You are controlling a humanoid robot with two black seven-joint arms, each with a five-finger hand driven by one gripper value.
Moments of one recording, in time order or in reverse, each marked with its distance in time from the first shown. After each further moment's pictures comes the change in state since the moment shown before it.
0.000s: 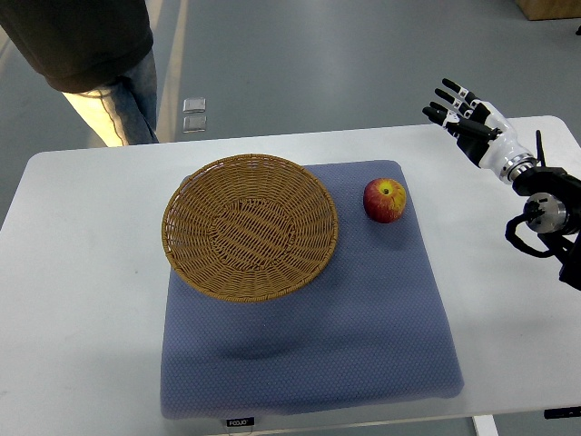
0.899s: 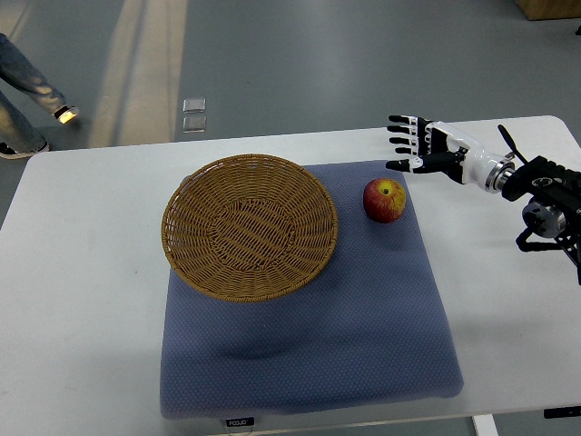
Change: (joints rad) left arm 0.000 0.000 0.000 0.000 0.000 0.000 0.000; right arm 0.027 -0.007 -0.003 0.013 -0.583 0.114 0.021
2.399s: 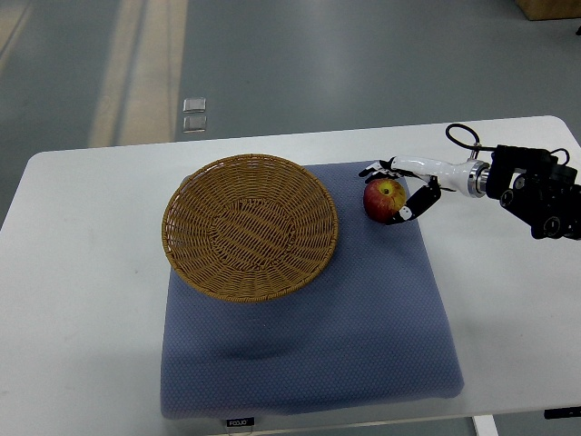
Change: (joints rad) left arm -0.012 0.000 0.003 0.000 0.000 -0.001 0.000; right arm 0.118 0.005 -0.351 0.000 -0.488 -0.153 0.137
